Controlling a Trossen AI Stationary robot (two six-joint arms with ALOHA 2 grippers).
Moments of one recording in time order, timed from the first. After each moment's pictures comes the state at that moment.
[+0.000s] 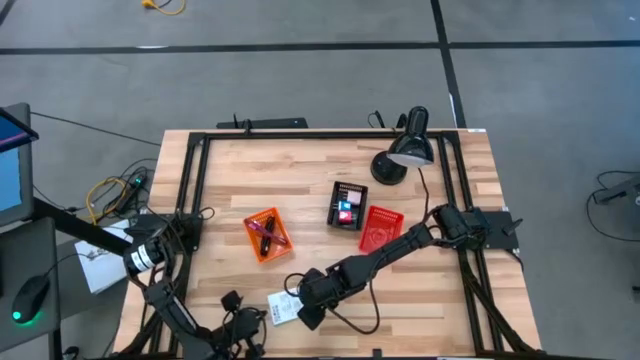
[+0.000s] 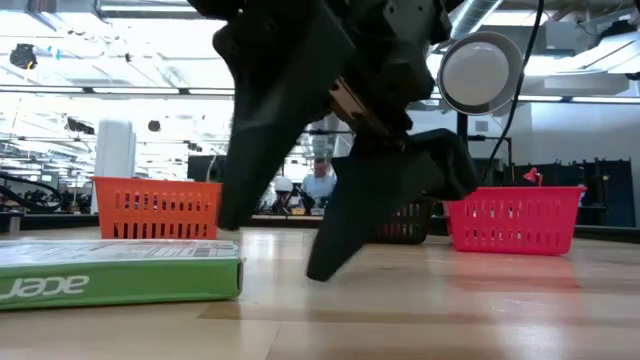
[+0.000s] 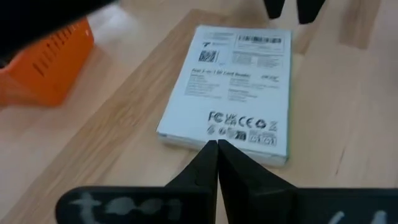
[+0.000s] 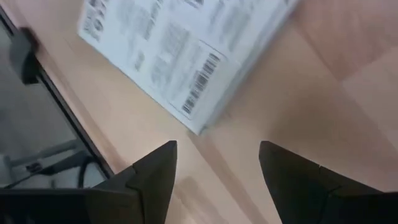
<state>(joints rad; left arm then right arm) -1.07 2.13 1.37 -0.95 -0.89 -1.64 0.42 2.25 1.68 -0.50 -0.17 1.16</state>
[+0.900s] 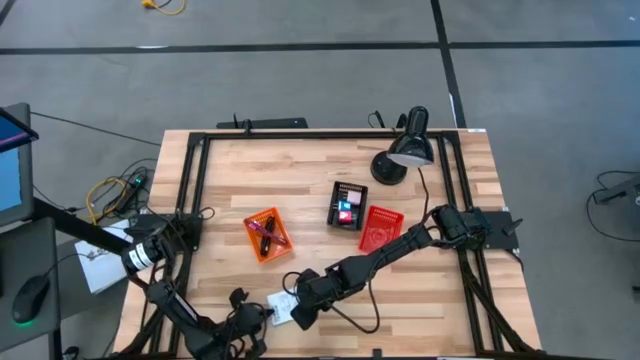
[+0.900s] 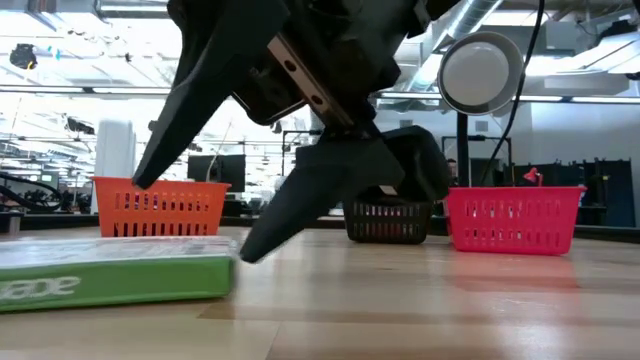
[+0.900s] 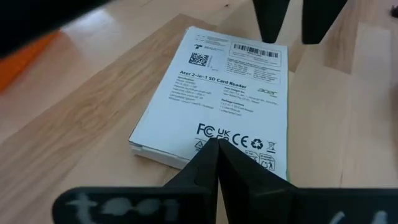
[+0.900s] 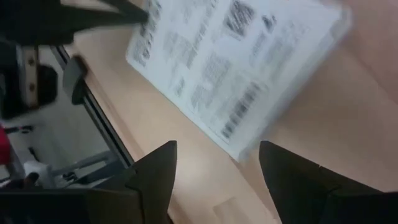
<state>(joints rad) -1.08 2.12 1.17 -0.58 -0.95 -1.64 0.43 2.26 1.68 -0.37 -0.16 1.22</state>
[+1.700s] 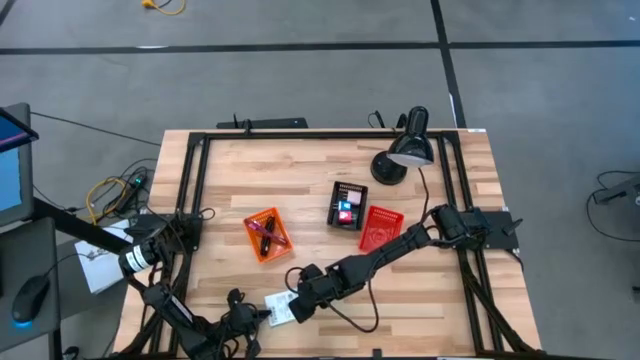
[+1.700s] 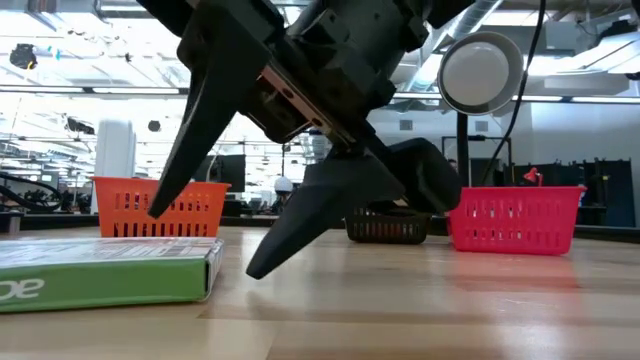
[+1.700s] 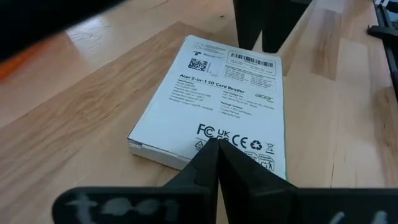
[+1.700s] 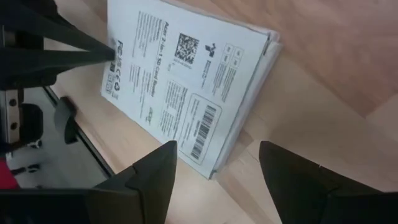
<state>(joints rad) -1.12 2.13 1.11 -0.49 -1.04 -1.68 0.42 2.26 1.66 -0.36 -0.08 1.35</state>
